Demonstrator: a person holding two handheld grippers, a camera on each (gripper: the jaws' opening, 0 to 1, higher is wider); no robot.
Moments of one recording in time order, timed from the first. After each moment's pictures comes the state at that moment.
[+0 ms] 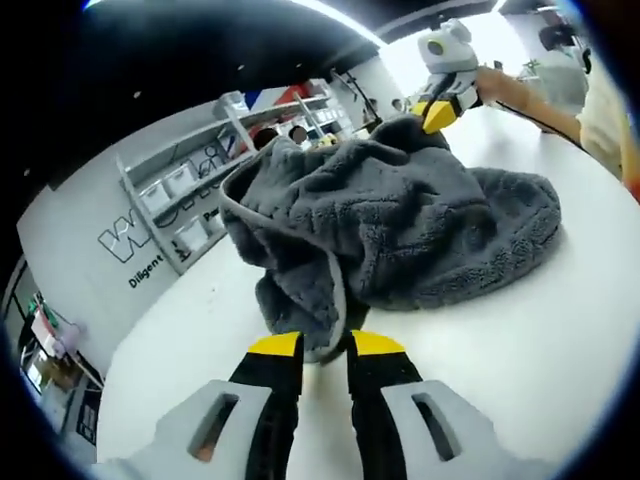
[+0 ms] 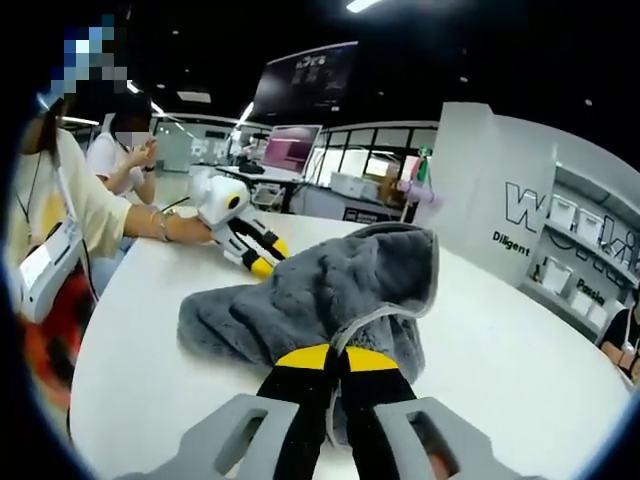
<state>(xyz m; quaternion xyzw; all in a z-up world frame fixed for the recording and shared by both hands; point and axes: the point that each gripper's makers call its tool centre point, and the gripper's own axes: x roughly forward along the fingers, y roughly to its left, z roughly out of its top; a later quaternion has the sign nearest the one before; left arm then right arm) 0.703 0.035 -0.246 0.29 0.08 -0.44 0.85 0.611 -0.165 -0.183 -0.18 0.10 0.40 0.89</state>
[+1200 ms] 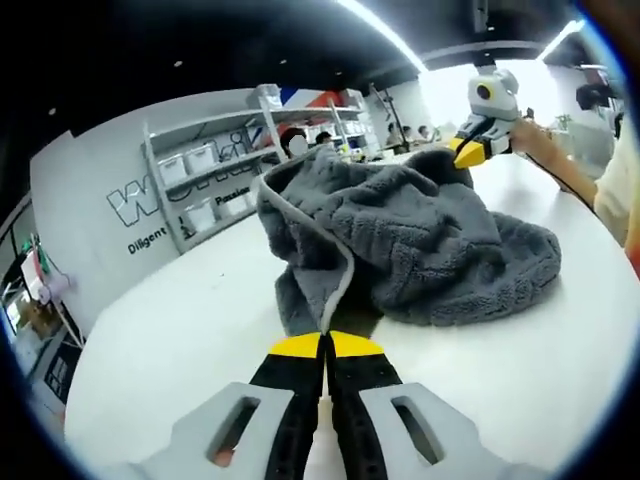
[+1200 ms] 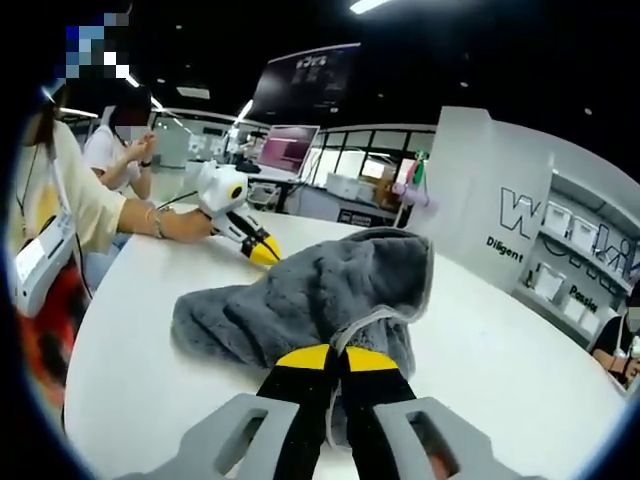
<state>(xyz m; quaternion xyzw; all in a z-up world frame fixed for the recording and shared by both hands) 0.713 0.049 -0.225 0.24 0.07 -0.41 0.88 0.617 -0.175 -0.174 -0.19 0.08 0.38 0.90</state>
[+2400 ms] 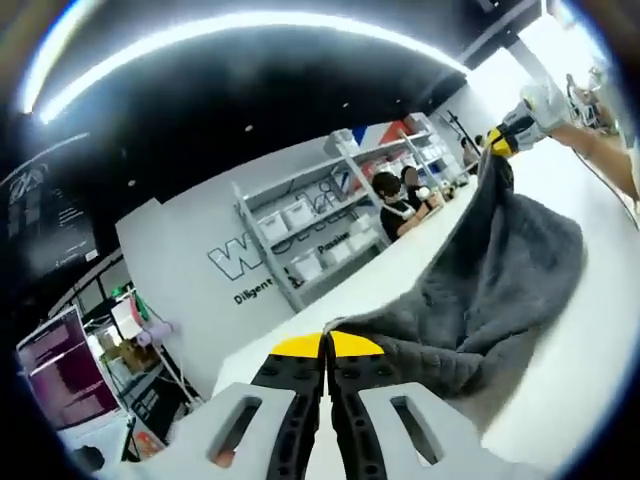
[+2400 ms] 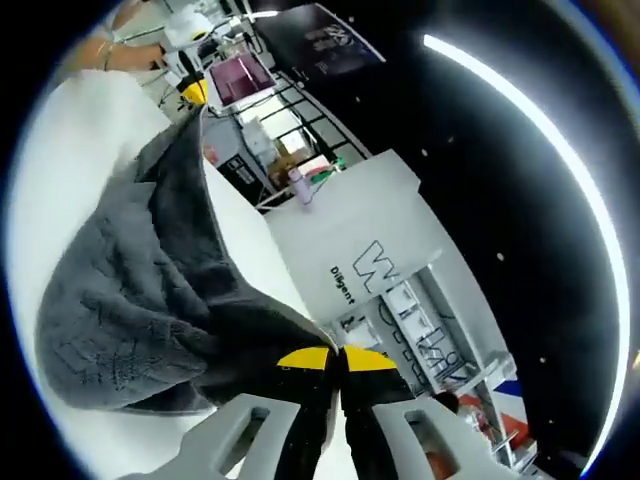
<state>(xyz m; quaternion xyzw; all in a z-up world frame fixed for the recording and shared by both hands) 0.716 0.169 -0.063 0.24 -0.08 -0.24 0.94 0.650 -0.244 -0.032 -0.50 -0.06 0.06 0.86</state>
